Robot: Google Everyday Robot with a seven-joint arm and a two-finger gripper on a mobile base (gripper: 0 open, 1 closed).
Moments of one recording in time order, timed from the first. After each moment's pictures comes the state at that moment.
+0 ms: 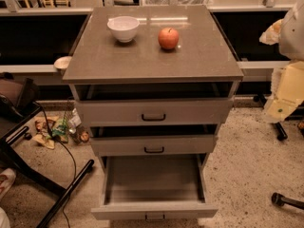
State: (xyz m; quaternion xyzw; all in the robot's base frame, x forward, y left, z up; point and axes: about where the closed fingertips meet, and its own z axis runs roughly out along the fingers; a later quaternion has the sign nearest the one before) arm 0.438 -0.216 0.979 -0.60 0.78 -0.04 0.16
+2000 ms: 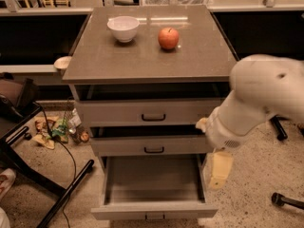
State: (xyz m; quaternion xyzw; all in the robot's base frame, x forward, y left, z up) arm 0.415 -0.144 0.745 -0.68 0.72 0.09 0.09
